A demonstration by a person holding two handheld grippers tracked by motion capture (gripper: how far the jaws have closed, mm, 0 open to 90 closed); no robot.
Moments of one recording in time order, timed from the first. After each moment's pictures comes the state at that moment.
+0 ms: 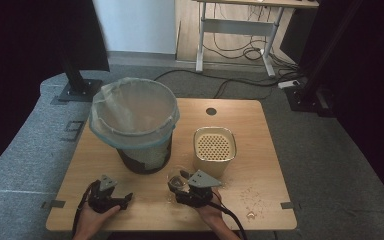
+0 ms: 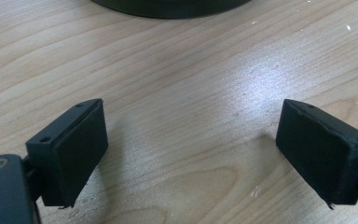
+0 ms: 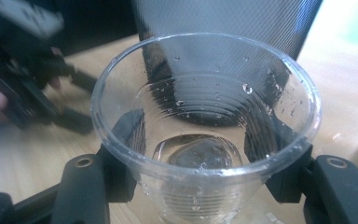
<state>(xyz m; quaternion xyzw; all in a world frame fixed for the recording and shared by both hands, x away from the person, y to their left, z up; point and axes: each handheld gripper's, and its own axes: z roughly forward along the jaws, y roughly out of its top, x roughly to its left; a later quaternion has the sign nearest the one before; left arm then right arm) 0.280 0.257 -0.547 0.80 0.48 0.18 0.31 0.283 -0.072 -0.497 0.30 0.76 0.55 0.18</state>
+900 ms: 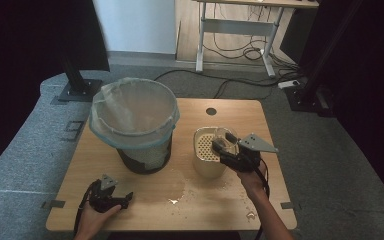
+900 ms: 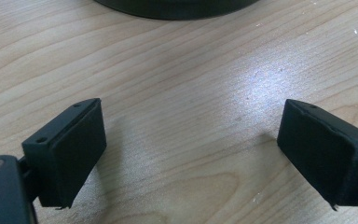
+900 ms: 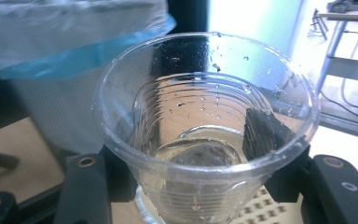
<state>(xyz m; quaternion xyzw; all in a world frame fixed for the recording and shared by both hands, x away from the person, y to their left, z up) 0.282 0.255 -0.547 0.80 0.48 0.19 0.31 0.334 -0.182 -0.397 0.37 0.70 0.56 0.26</state>
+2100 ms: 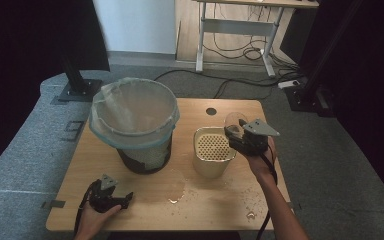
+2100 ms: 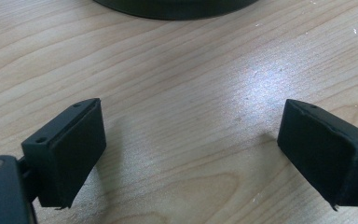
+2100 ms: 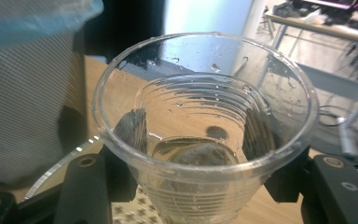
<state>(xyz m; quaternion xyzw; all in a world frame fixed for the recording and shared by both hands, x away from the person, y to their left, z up) 0.282 0.255 -0.547 0.80 0.48 0.18 0.31 0.369 -0.199 -0.381 0.38 0.72 0.46 0.36</state>
